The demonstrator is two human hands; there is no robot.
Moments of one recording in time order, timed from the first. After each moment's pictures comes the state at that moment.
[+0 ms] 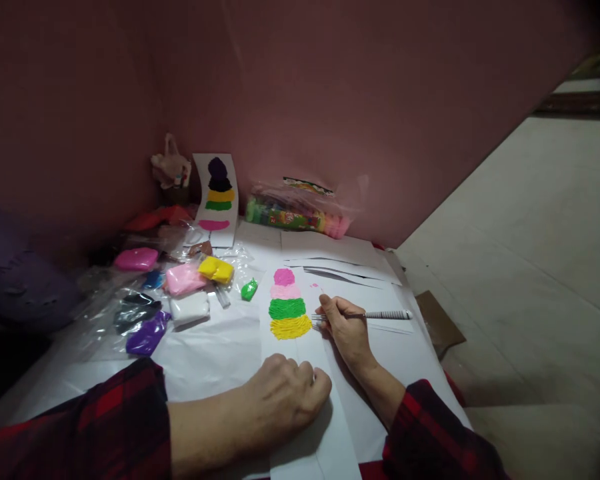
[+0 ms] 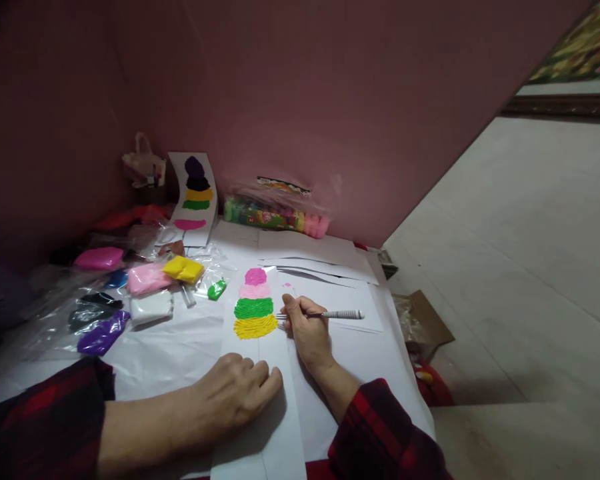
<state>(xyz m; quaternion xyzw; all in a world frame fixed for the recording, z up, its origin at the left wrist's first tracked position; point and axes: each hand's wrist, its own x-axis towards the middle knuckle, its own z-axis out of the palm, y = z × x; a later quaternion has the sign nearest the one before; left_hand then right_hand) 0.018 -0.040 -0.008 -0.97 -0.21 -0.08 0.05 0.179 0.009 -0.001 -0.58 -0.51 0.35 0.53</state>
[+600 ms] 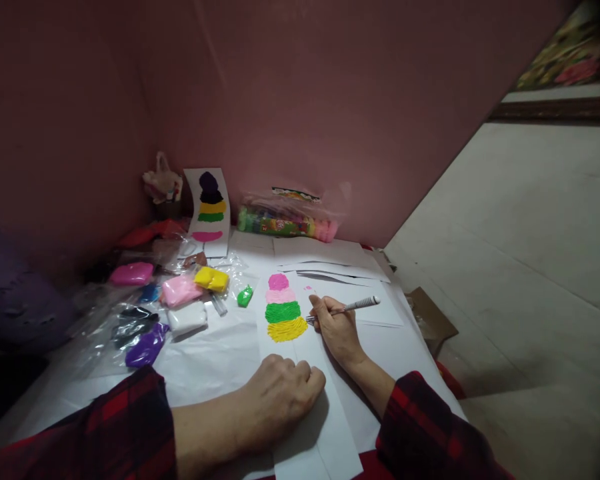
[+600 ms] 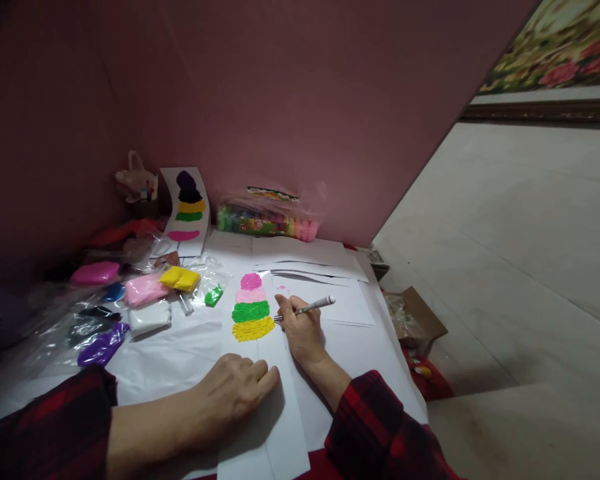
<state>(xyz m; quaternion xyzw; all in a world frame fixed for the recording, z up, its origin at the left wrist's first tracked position) 0.017 -0.036 -0.002 -0.97 -0.22 -0.05 0.01 0.175 0.010 -0.001 -0.60 -0.56 0.27 0.50</state>
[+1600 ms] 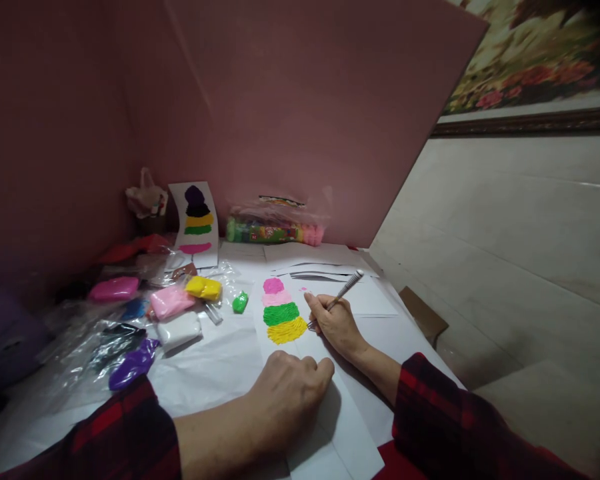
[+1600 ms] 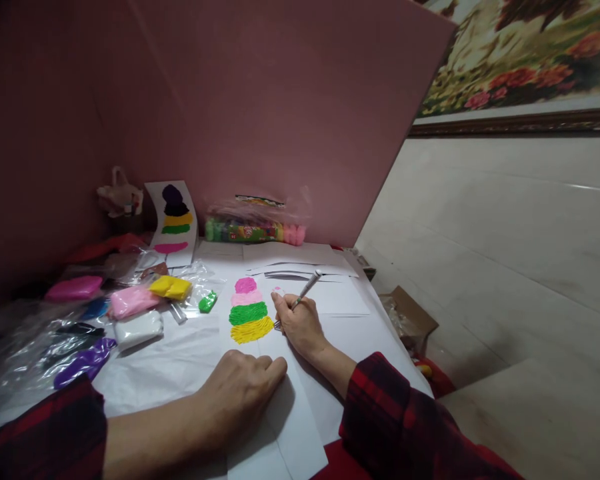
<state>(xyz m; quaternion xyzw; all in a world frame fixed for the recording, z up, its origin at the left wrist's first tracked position) 0.023 -0.031 -0.005 -0.96 -0.26 -0.06 -0.01 0.174 0.015 -0.010 -0.59 -0.58 0.24 0.50</state>
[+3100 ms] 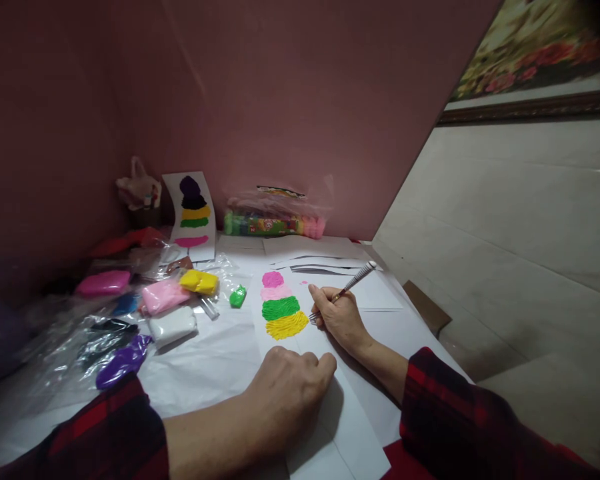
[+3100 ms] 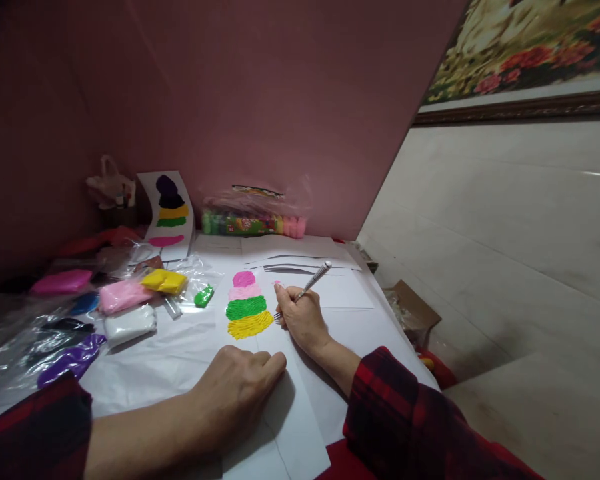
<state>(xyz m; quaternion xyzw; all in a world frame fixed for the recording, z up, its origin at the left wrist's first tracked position) 0.025 -0.032 -0.006 -0.96 -0.27 -0.06 -0.01 0.175 0.016 -0.010 -0.60 -0.58 0.25 0.50</state>
